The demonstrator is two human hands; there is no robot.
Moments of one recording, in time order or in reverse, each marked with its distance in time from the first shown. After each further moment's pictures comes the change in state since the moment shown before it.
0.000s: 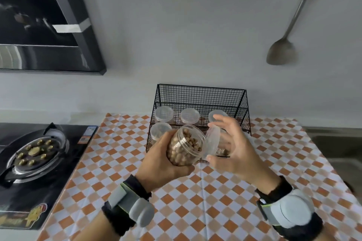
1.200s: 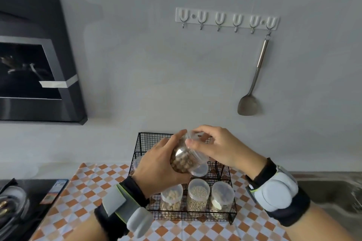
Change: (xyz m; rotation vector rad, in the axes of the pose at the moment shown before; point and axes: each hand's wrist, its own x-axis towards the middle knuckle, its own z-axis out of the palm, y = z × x) left_hand 0.102 0.095 -0.025 0.313 0.026 0.297; right_hand 0.097 -0.096 -0.081 -0.524 -0.048 0.044
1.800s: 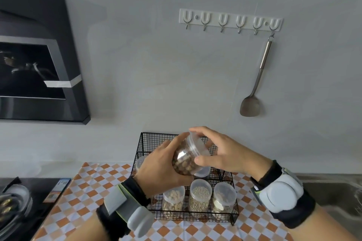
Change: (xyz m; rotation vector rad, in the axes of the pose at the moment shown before) left_hand -0.003 -0.002 -0.004 -0.024 -0.058 -0.016; right_hand -0.006 0.005 -0.001 -0.010 -0.200 -0.054
